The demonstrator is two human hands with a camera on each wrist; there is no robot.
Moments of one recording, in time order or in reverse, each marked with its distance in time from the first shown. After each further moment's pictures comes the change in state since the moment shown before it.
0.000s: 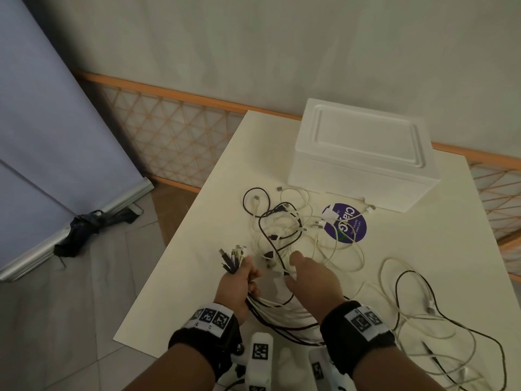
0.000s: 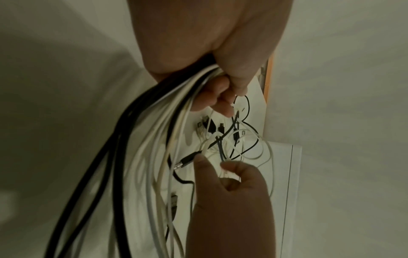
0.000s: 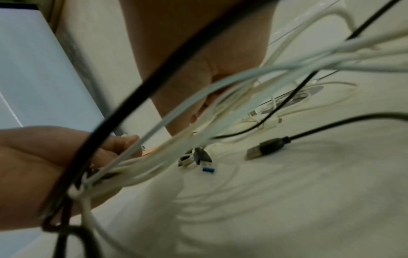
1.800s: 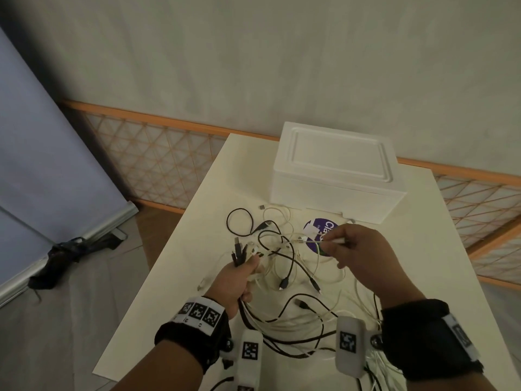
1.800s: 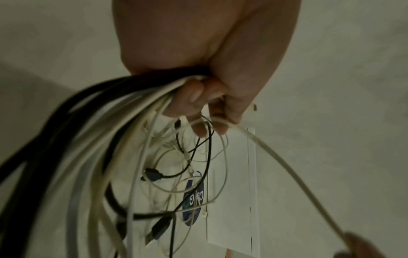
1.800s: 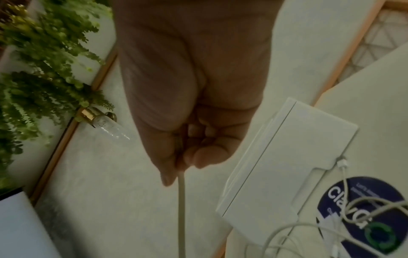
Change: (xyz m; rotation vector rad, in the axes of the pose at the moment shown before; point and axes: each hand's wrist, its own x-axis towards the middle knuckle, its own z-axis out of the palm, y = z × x) left_hand -0.016 0.039 0.036 0.336 -0.194 0.112; right_hand -0.038 0.041 -0.142 0.791 0.310 0.054
